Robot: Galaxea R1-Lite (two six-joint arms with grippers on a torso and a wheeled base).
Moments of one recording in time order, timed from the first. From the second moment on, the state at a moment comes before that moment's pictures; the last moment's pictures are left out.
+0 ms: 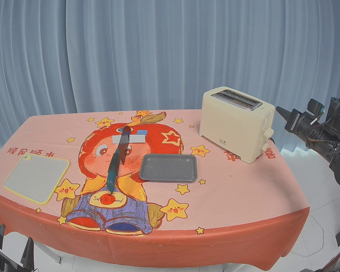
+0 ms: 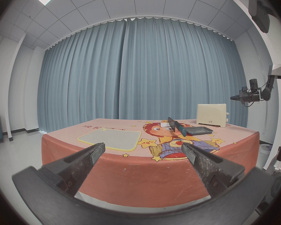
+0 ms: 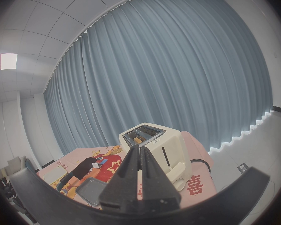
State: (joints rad) left arm 0.00 0.02 -0.02 -0.01 0.03 -0.01; right arm 0.17 1.70 -0.69 -0.95 0.15 0.36
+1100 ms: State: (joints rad) left arm 0.00 0.02 -0.02 -0.01 0.03 -0.01; right arm 0.18 1.67 -0.66 -0.95 0.15 0.33
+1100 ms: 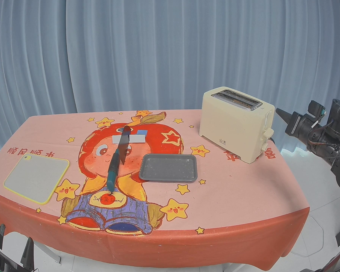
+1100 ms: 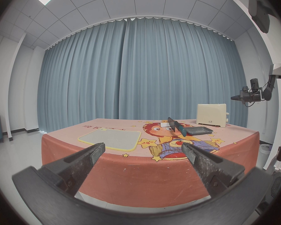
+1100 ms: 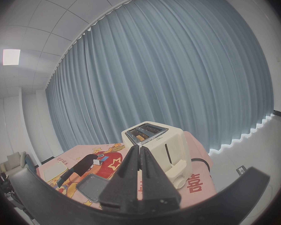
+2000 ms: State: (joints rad) left arm 0.00 0.02 -0.02 -0.01 0.03 -0.01; right arm 0.20 1.59 -0.60 -0.95 0.15 0.32
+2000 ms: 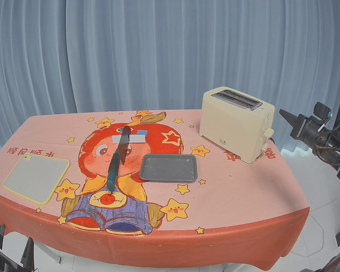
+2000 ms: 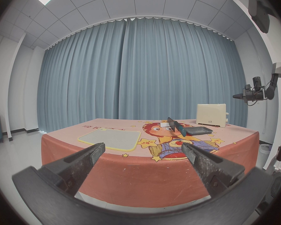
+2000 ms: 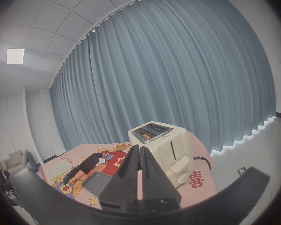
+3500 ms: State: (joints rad) left arm 0.00 0.02 -0.02 -0.01 0.03 -0.01; right arm 0.24 1.41 -0.50 -0.95 0.12 0.31
